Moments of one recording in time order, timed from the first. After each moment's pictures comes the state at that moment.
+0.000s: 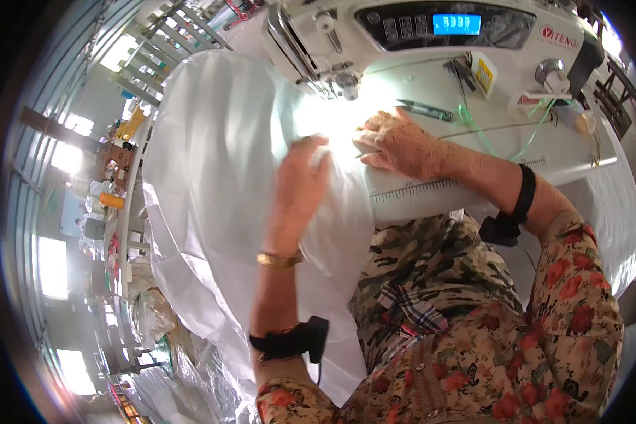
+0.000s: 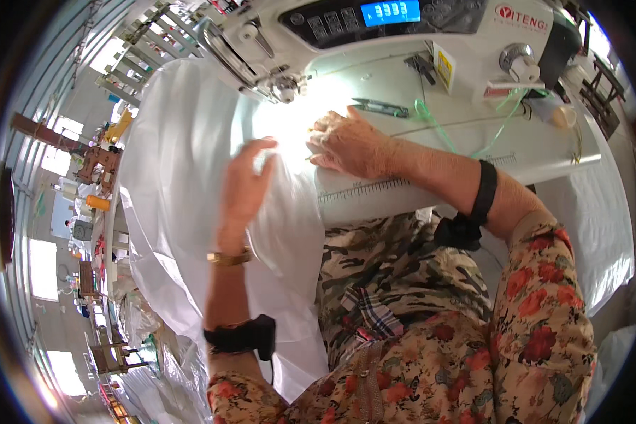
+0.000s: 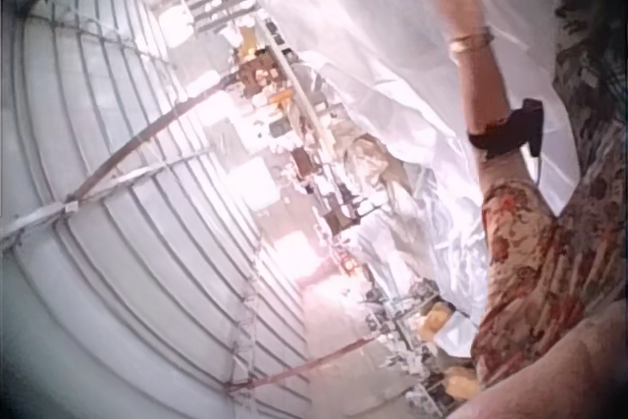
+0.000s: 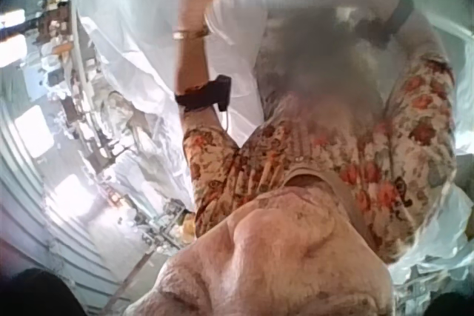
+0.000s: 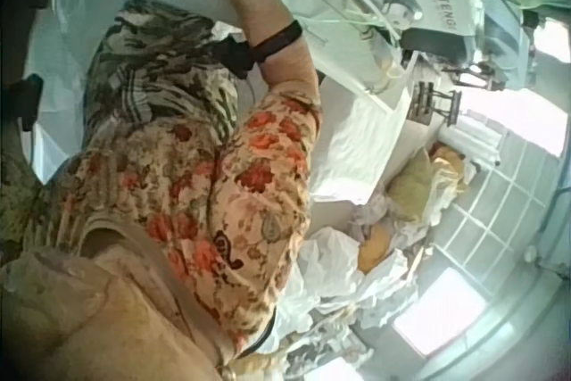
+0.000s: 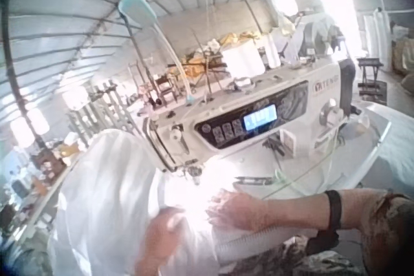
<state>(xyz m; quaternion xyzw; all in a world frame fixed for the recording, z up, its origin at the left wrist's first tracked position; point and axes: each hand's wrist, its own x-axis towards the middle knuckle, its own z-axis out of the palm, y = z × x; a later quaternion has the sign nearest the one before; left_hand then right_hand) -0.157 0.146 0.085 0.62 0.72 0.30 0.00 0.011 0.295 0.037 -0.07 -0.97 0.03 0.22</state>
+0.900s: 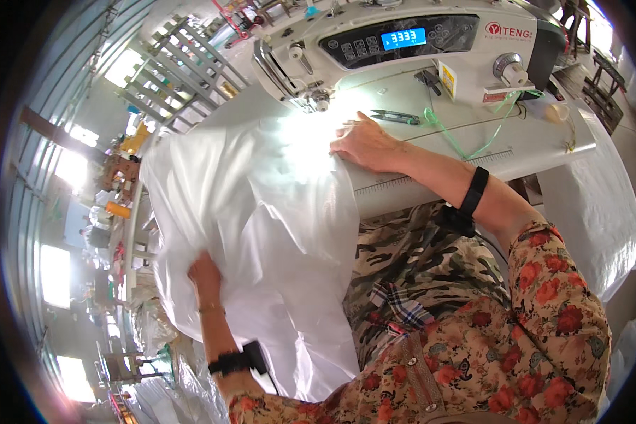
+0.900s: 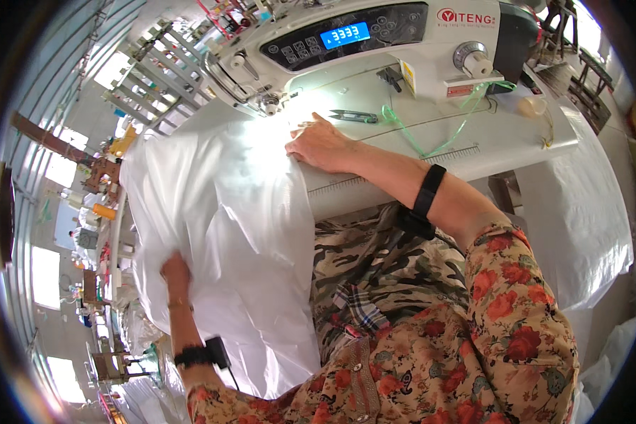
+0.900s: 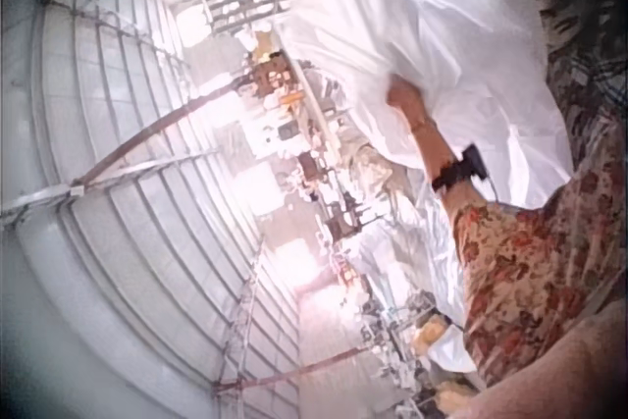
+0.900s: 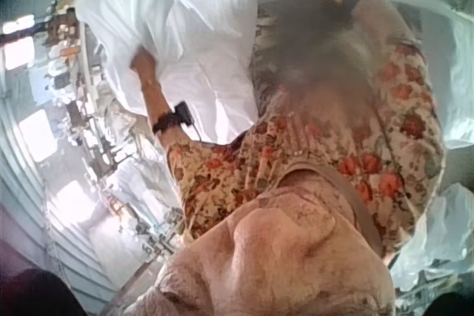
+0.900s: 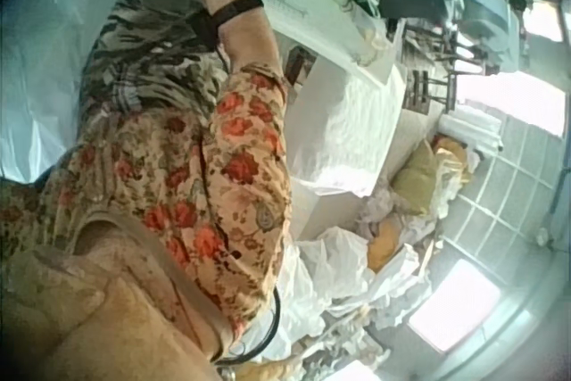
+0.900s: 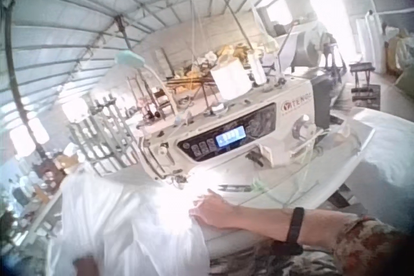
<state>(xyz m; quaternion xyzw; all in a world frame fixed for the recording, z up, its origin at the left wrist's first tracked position) -0.341 -0.076 0.032 0.32 0.92 -0.17 -0.13 -0.019 0.303 0.043 -0.06 -0.96 0.07 0.25</state>
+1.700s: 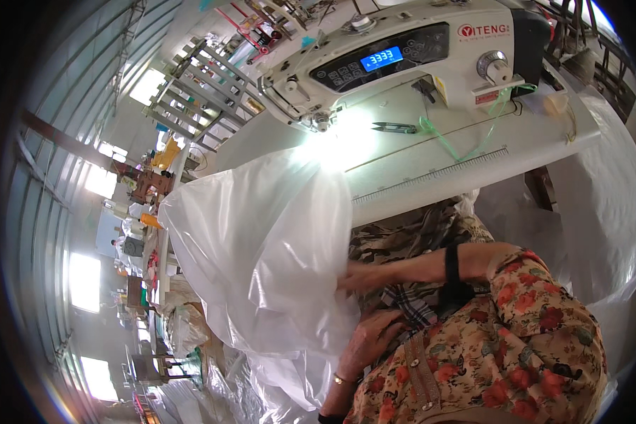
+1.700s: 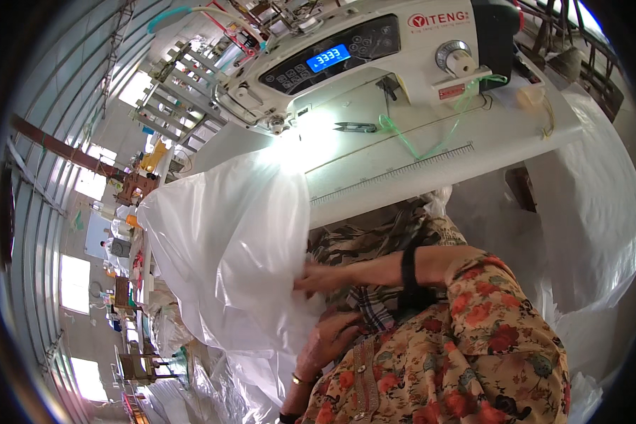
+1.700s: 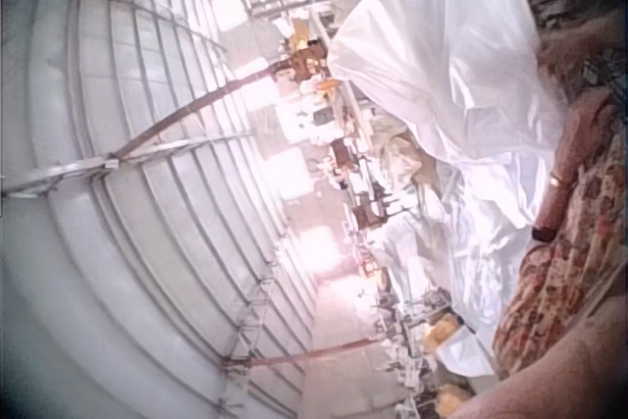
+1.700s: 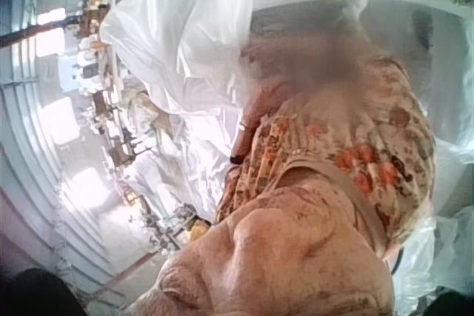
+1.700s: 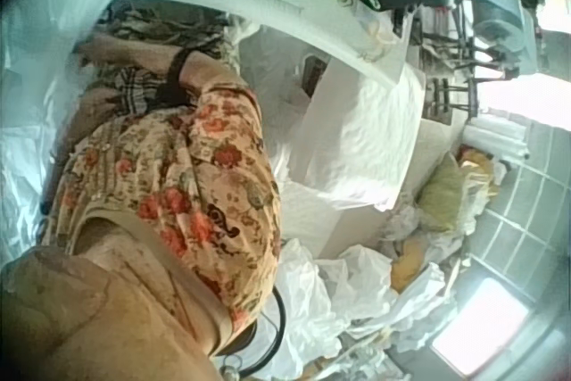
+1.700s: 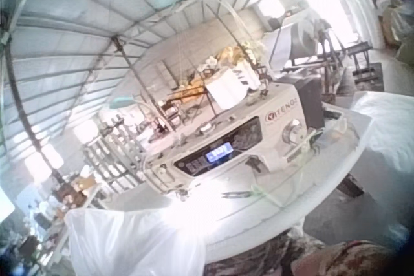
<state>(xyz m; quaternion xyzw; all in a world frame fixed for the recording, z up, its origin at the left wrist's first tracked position) 0.000 -0.051 0.011 0.63 0.66 0.27 0.29 -0.008 0.111 -0.054 0.08 -0.58 0.81 0.04</state>
